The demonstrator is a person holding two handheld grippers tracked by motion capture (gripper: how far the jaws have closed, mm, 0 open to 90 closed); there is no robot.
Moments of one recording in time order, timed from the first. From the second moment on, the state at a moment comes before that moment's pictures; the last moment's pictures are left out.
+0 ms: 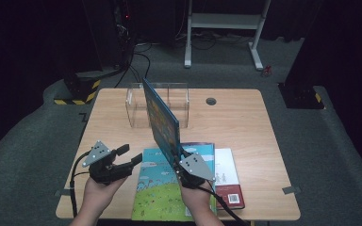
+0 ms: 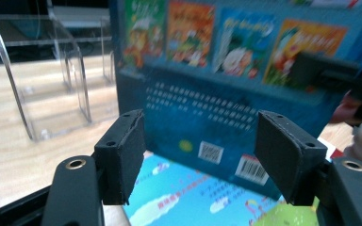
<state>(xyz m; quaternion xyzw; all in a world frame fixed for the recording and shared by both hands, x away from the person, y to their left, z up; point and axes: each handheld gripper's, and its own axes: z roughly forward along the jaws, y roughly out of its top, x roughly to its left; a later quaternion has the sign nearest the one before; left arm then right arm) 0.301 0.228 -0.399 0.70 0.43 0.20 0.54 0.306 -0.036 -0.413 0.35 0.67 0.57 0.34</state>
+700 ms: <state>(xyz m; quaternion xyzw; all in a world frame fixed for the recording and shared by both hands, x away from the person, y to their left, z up) 0.294 0.172 -0.342 0.69 0.37 0.24 0.58 0.313 -0.001 -0.421 0.35 0.66 0.57 0.35</state>
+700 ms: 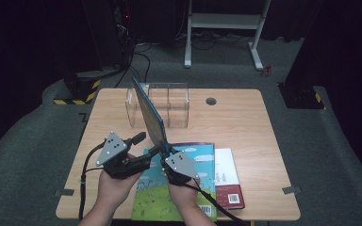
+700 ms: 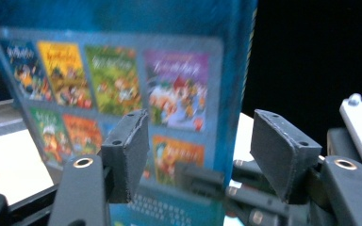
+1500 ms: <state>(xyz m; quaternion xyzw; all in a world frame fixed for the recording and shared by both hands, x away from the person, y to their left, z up) 0.307 0.136 -0.333 0.66 0.41 0.32 0.55 0.308 0.006 -0.424 0.34 0.66 0.56 0.37</state>
